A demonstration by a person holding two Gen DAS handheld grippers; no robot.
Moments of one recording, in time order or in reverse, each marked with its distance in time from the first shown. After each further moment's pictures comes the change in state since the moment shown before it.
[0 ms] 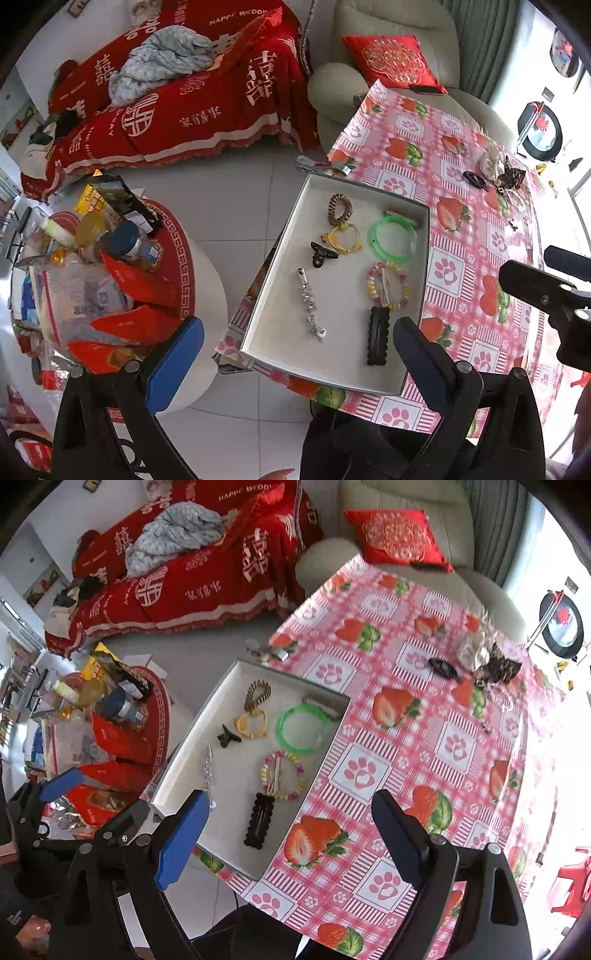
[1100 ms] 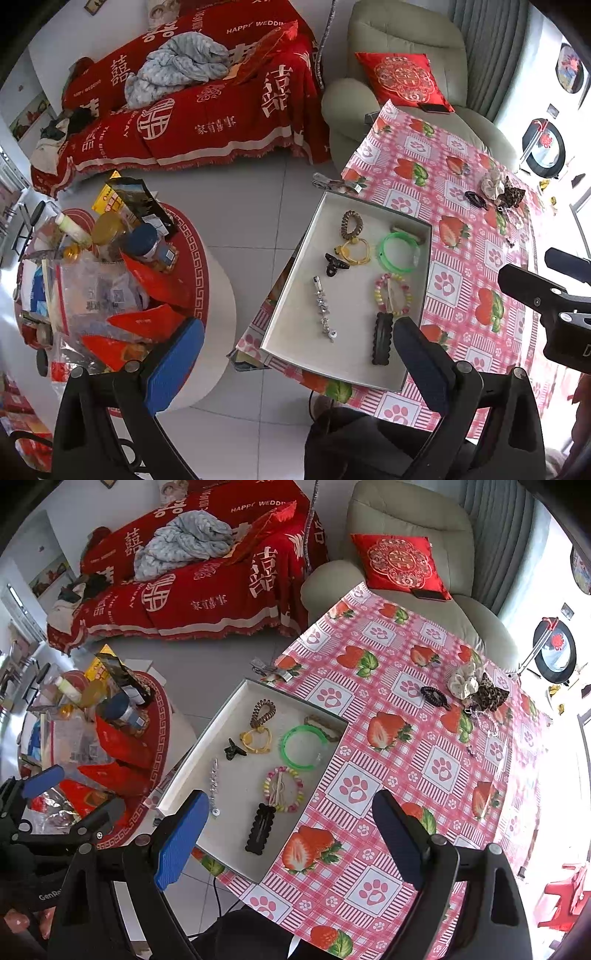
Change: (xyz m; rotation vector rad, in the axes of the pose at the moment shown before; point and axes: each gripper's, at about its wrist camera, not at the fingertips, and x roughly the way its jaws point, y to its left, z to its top) left arm -0.036 0.018 -0.002 -0.041 -0.040 0.015; right arm -0.031 0.019 0.004 -0.058 -0.055 -0.044
